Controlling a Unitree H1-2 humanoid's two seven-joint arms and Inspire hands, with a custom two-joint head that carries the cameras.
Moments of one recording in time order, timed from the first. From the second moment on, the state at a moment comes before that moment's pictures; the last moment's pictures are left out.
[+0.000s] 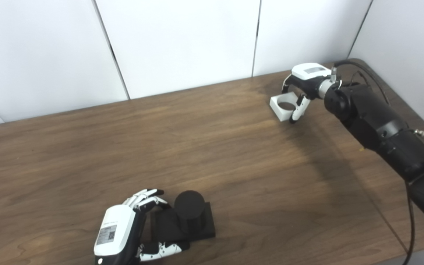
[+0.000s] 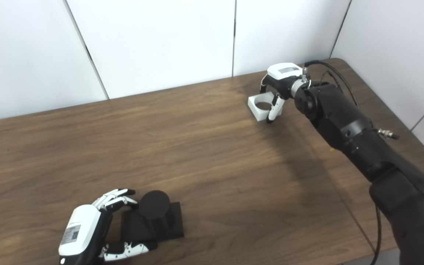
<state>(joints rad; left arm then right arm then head) 0.20 0.19 -0.33 -0.29 0.87 -0.07 -0.04 -0.60 -0.70 0.36 0.37 -0.80 0.18 0.37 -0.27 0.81</state>
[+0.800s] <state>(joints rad) 0.19 0.17 -0.34 -0.29 0.89 -0.06 -0.03 -0.53 -0.72 0.34 0.19 -0.78 0.11 0.38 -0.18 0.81</state>
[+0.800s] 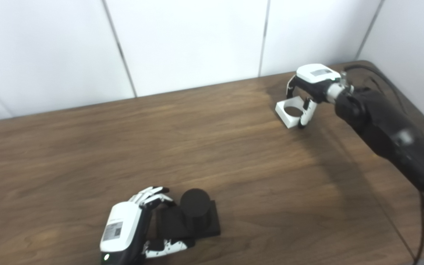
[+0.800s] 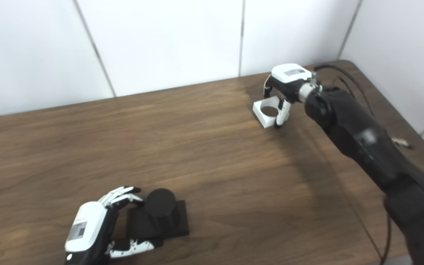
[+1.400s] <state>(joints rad) 0.19 0.15 -0.37 -0.27 0.94 -0.04 -0.01 -0.48 -0.61 0.33 -0.38 -0.74 0.13 0.66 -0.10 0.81</state>
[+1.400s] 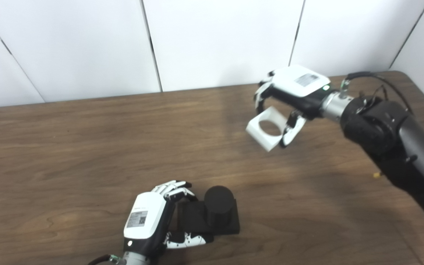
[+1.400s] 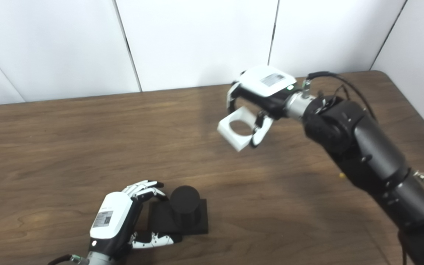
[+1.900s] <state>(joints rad) 0.18 0.15 -0.38 -0.27 0.94 -0.02 -0.01 -0.39 -0.50 0.37 -0.59 -0.77 0.13 0.81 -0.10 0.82</state>
